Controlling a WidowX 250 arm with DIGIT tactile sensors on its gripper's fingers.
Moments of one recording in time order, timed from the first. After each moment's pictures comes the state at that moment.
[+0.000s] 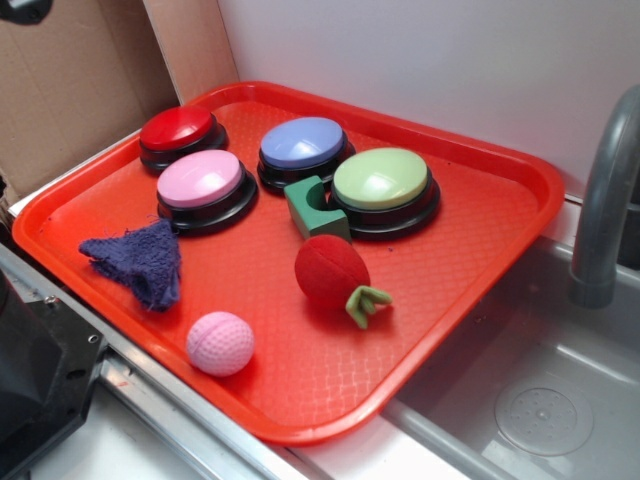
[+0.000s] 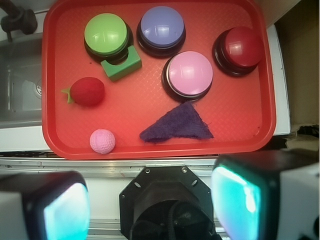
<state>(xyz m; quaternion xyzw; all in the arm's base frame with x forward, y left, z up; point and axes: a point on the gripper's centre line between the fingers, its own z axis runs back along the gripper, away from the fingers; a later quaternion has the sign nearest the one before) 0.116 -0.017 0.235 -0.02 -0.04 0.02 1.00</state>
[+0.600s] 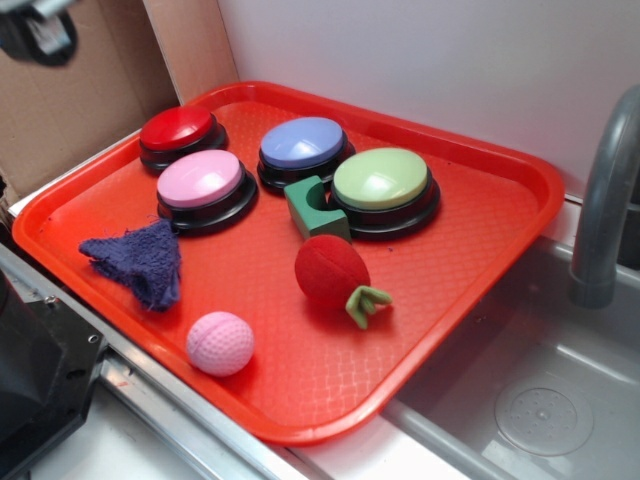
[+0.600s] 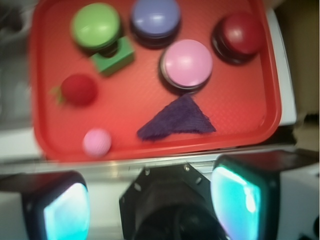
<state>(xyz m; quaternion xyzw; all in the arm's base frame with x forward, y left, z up) 0.121 0.006 0.194 -0.01 -0.04 0.14 0.99</state>
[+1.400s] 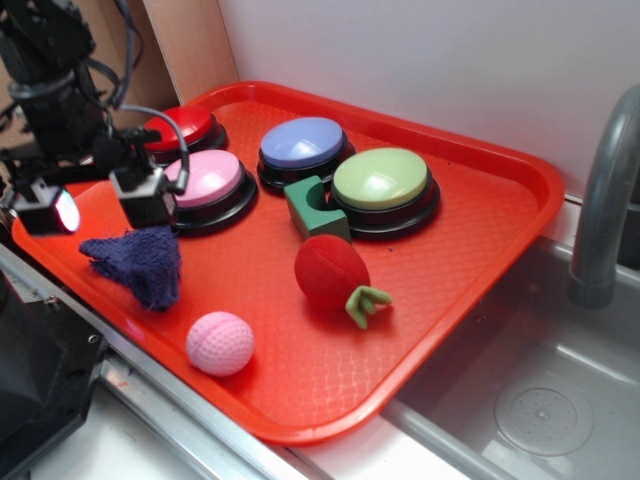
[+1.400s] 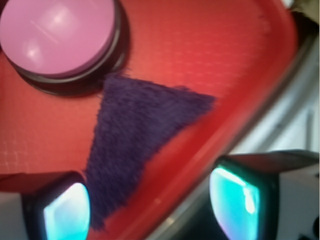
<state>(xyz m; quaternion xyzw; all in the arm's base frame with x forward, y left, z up) 0.136 0.028 0.054 -0.01 -0.01 0.39 0.92</state>
